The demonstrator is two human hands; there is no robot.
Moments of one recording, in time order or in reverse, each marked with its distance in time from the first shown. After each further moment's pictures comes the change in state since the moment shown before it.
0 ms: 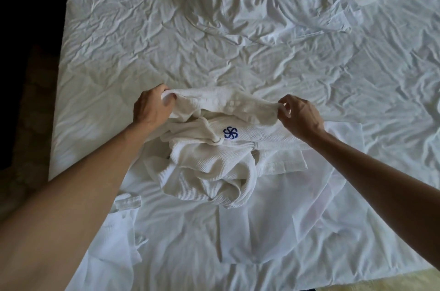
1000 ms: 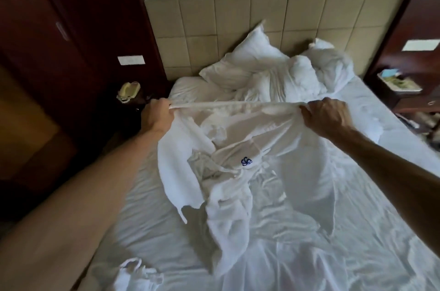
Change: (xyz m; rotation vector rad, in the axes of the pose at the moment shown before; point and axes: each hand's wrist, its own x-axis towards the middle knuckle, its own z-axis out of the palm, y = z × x) left_hand -0.010 0.138 -0.388 0.201 0.457 -0.059; right_hand 0.103 -0.213 -0.414 -0.538 0.387 -0.252
